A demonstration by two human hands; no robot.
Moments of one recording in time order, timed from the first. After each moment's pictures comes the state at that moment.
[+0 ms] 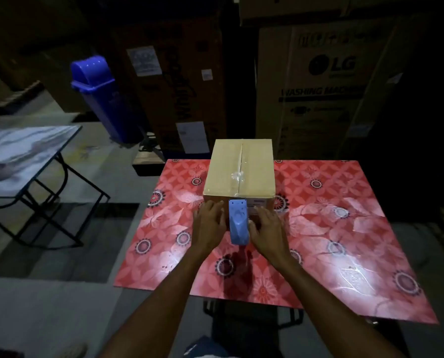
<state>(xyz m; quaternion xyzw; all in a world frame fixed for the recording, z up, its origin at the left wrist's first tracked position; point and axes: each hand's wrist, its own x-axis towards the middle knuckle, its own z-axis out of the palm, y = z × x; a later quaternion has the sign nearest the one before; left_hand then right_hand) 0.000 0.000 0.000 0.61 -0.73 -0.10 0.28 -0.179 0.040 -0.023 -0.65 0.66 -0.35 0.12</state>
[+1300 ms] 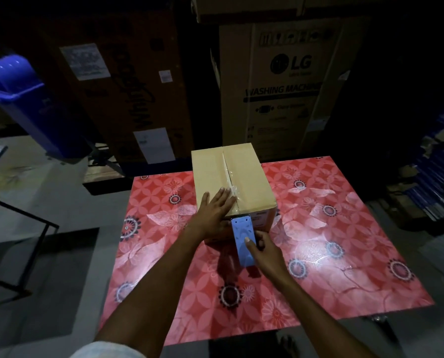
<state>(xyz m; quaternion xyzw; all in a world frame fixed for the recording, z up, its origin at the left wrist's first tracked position) 0.002 -0.152 -0.027 0.32 -0.94 -0.09 0.00 -0.148 0.023 -0.053 -0.37 0.73 -0.42 0.39</state>
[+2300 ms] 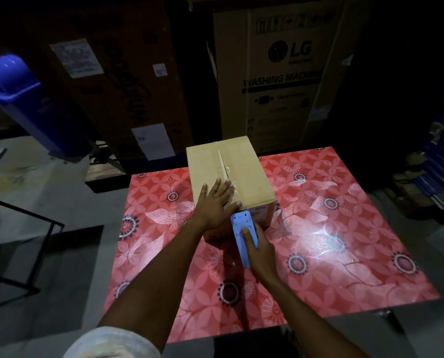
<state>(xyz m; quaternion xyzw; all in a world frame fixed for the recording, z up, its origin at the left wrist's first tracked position) -0.024 -0.159 -0.024 0.41 -0.90 -0.15 0.02 -0.131 0.013 -0.061 -0.35 0.71 -0.49 0.36</state>
